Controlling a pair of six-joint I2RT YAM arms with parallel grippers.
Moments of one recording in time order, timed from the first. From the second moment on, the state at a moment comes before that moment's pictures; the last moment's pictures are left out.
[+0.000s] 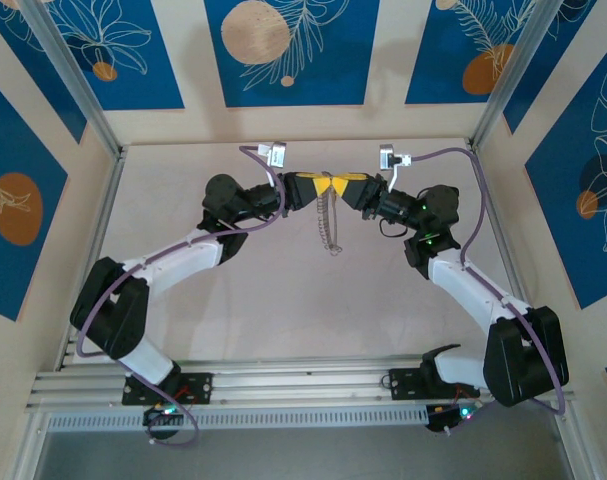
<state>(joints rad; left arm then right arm) -0.62 1.59 1.06 0.93 0.78 -0.95 0.30 1.25 0.79 0.83 -0.88 0.90</state>
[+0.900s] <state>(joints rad) -0.57 1.57 1.10 0.67 0.82 -0.78 0.24 1.25 0.82 0.58 -0.98 0.83</state>
